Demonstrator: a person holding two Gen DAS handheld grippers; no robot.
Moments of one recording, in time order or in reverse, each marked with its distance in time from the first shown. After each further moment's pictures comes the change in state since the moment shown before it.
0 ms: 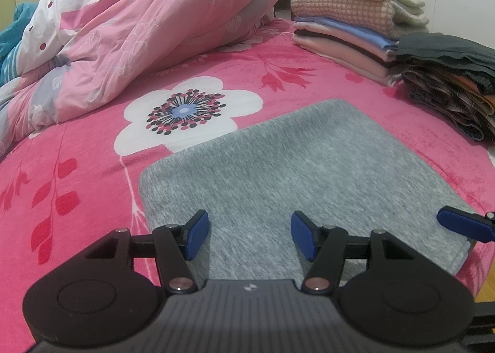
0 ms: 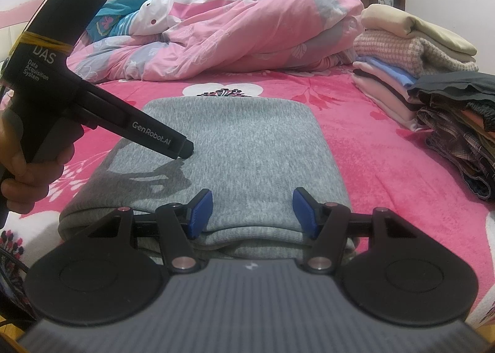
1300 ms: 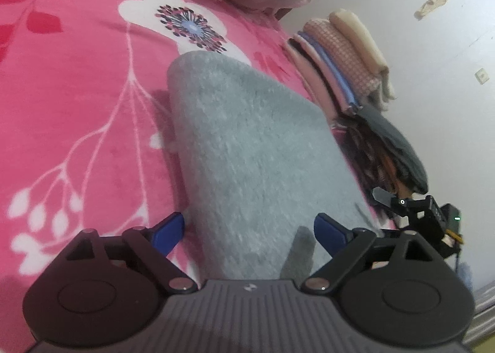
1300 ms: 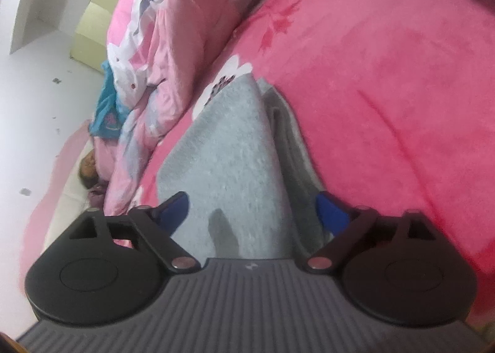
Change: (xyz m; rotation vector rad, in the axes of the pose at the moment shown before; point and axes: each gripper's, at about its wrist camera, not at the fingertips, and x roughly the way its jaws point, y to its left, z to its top) left arm 0.016 0.123 -0.076 -0.577 0.077 -0.617; right arm 0.060 -0.137 0.000 0.817 0.246 0.452
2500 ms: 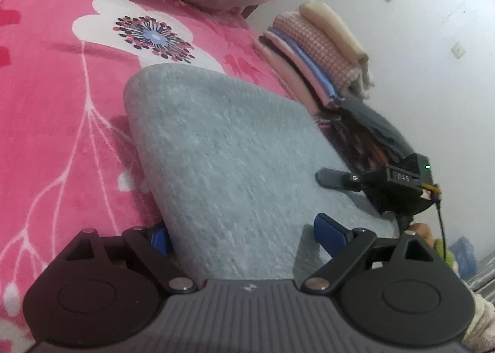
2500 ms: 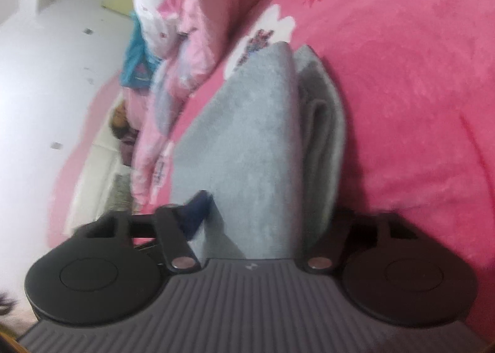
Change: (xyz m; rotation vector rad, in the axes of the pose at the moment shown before) left arm 0.025 -0.011 0.016 0.142 0.000 -0.025; right arm 0.065 0.003 0.050 -0.080 0.222 0.111
